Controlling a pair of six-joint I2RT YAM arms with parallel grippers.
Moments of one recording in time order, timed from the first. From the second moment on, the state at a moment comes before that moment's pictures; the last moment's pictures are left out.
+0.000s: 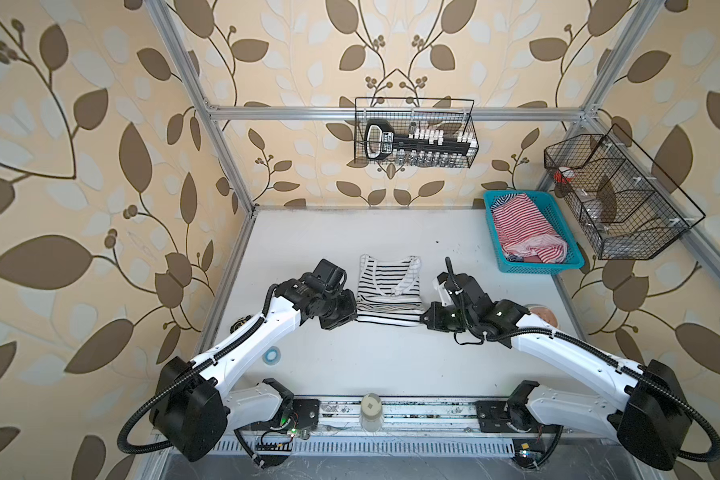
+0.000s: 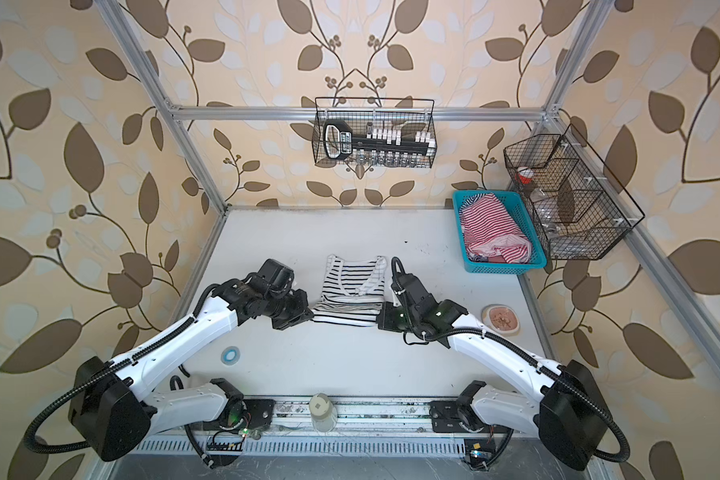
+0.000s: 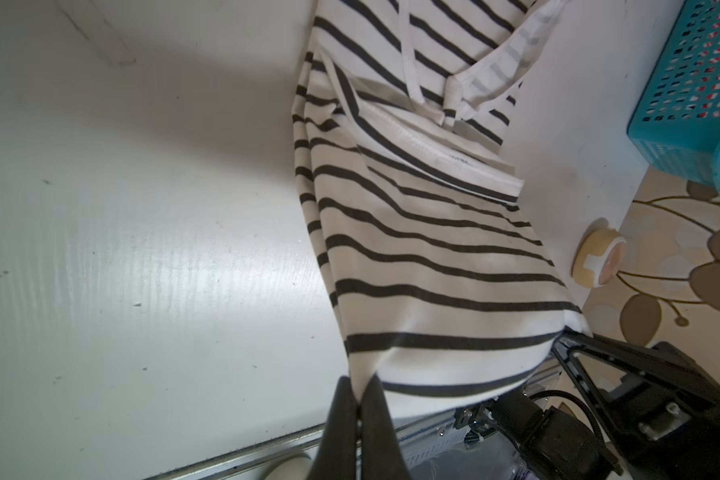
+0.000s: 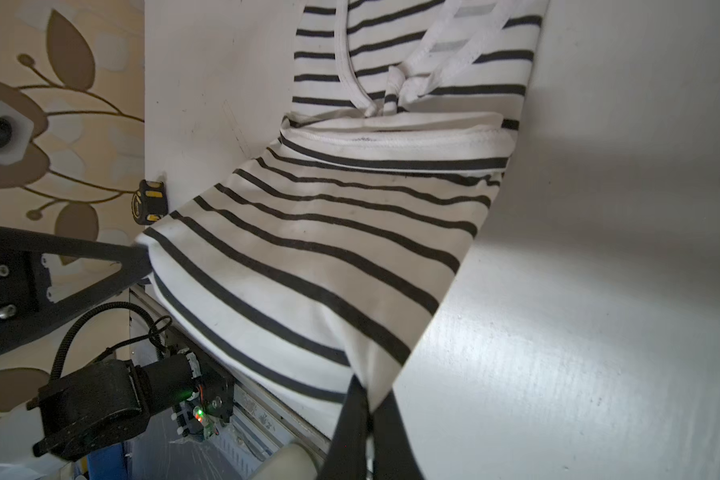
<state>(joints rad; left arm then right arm) -0.51 1.22 0.94 -0.80 0.30 -0.92 0.65 1.17 0.77 -0.48 -0.19 0.77</state>
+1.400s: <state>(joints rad) -0.37 1.69 1.32 -0.79 0.37 -0.77 0.37 1.53 1.03 -0.44 -0.48 0.59</state>
